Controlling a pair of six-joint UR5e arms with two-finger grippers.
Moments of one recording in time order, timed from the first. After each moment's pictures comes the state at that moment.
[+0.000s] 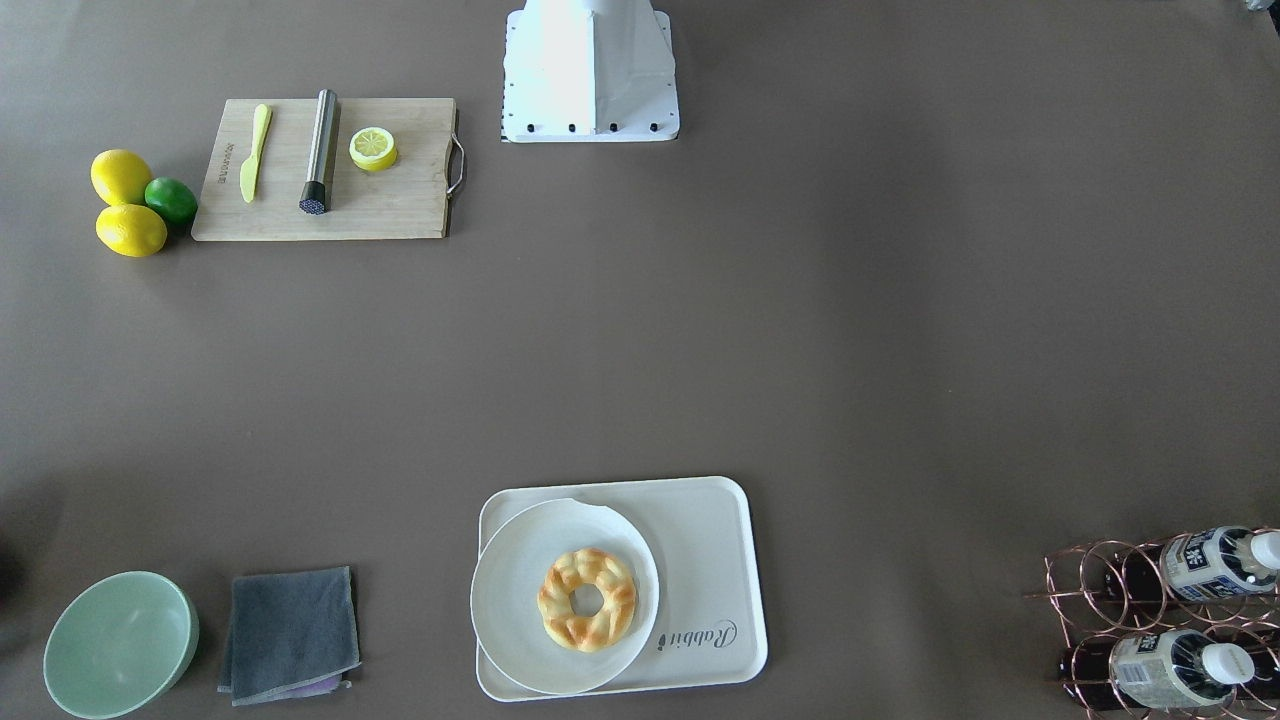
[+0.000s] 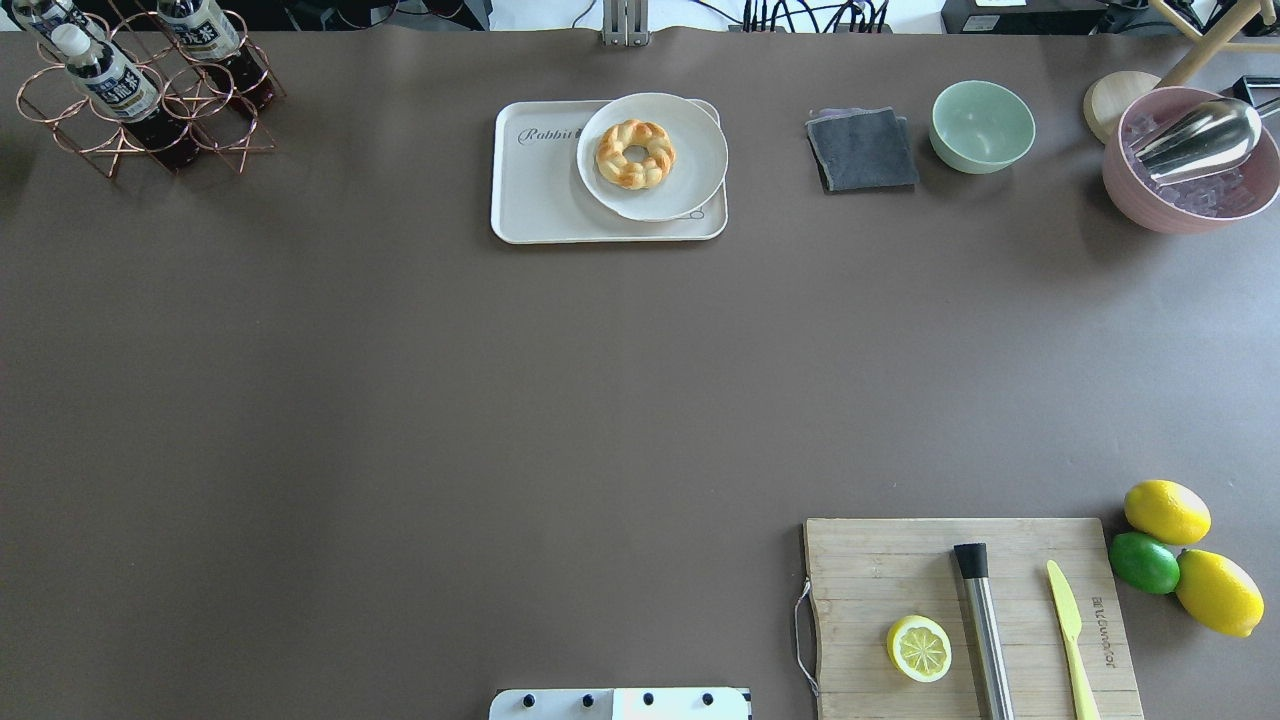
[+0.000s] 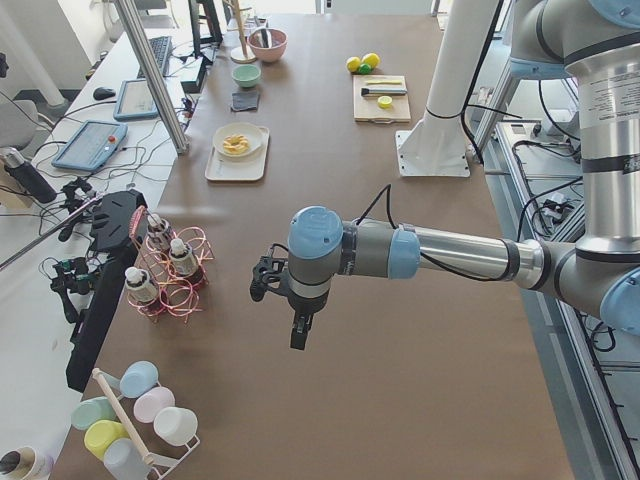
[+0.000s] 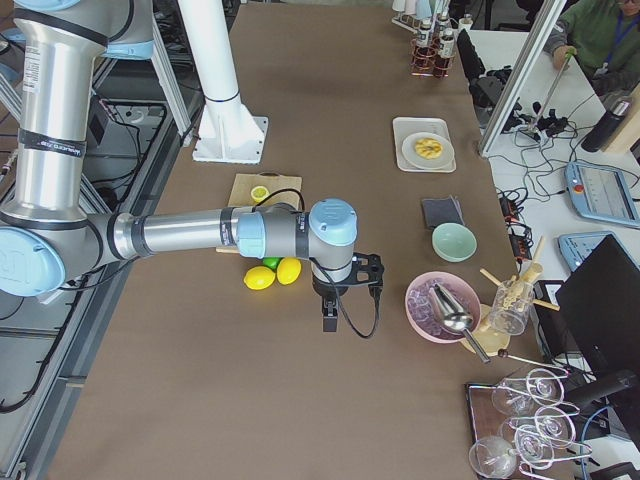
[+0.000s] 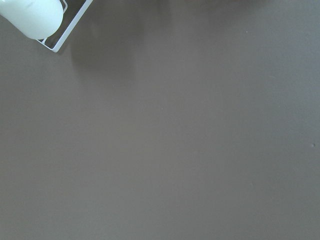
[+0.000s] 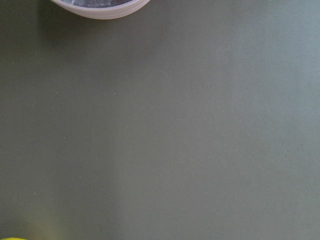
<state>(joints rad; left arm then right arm) -1.65 -1.39 -1.89 -1.53 -2.31 0.15 1.54 -1.76 1.88 -1.66 2.27 0.02</state>
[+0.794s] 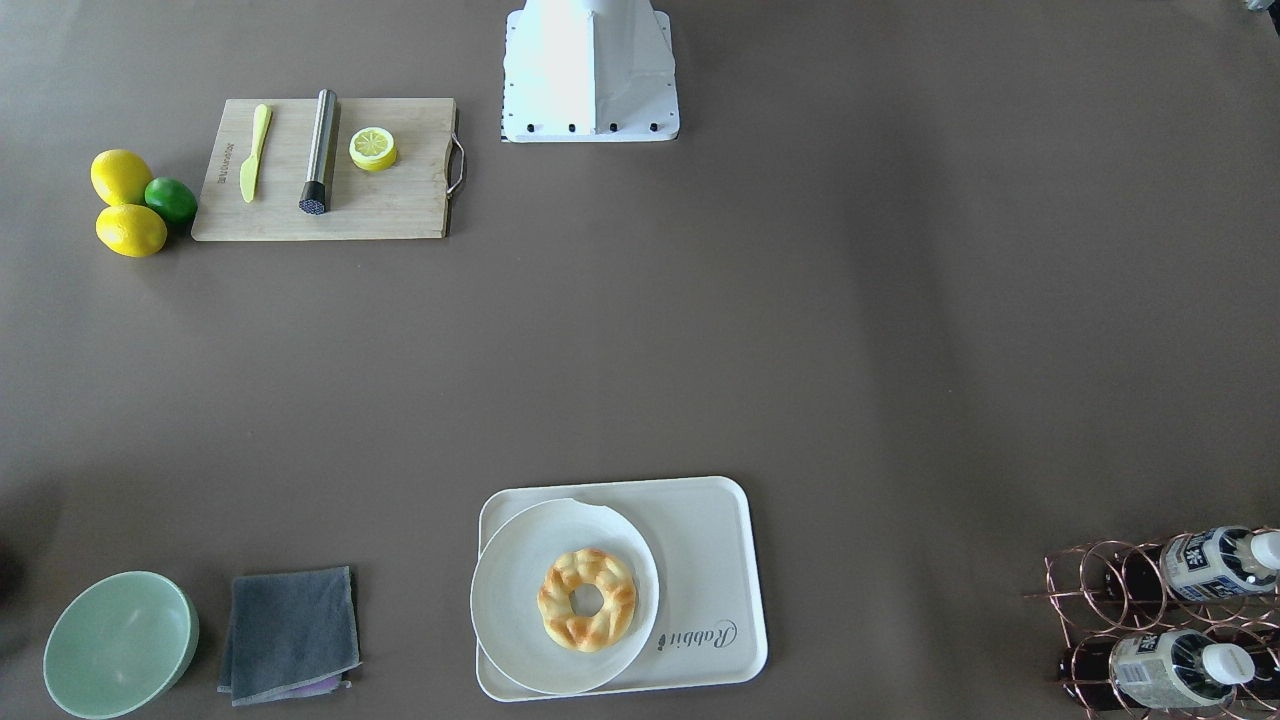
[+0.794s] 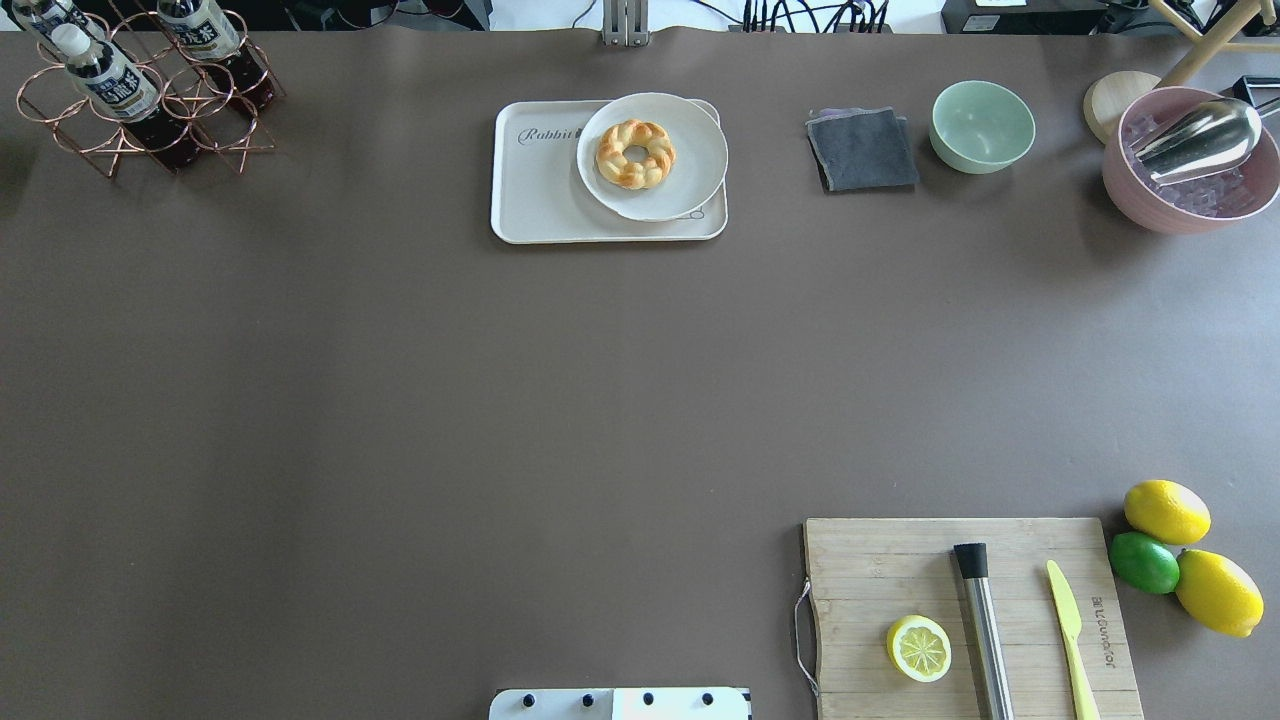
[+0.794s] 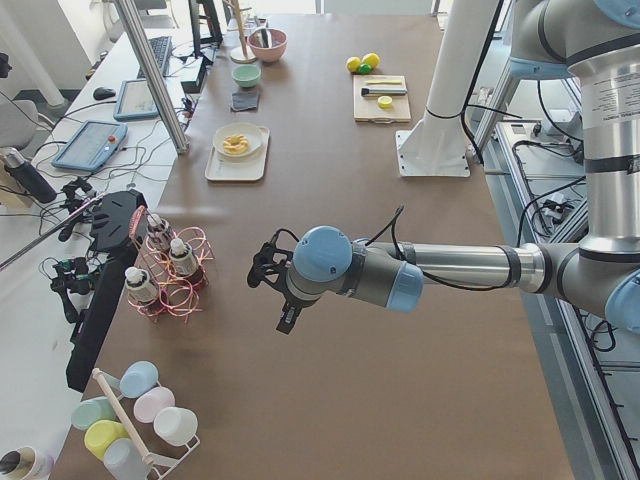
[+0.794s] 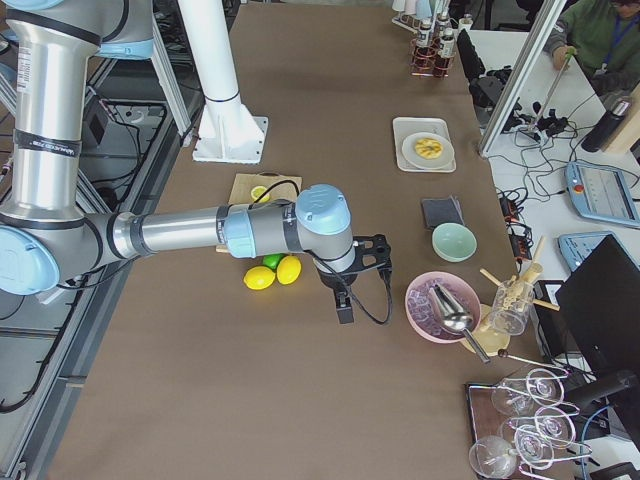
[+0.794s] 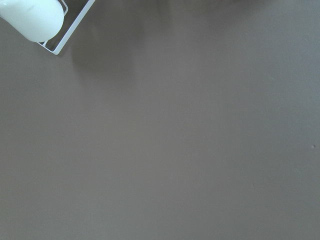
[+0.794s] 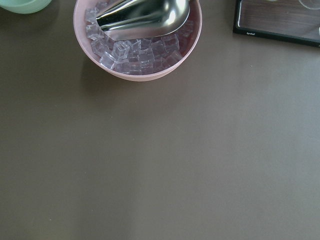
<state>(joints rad) -1.68 -1.38 -1.79 -1.84 -2.56 0.14 1.64 -1.75 1.90 -1.52 2.33 -0.05</state>
